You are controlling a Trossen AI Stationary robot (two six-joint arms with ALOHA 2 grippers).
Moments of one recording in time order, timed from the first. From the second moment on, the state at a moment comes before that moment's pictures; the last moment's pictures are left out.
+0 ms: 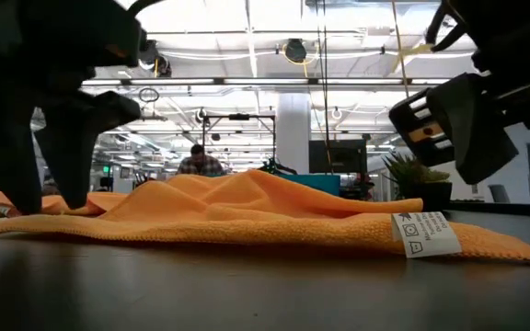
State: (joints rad) left arm -0.54 1.72 1.01 -0.55 -0.12 -0.30; right arm 0.57 1.73 0.66 0.47 -0.04 0.21
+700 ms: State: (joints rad) left arm -0.58 1.72 1.01 -0.65 -0.18 -0.43; right arm 0.59 1.81 0.66 0.45 0.05 0.20
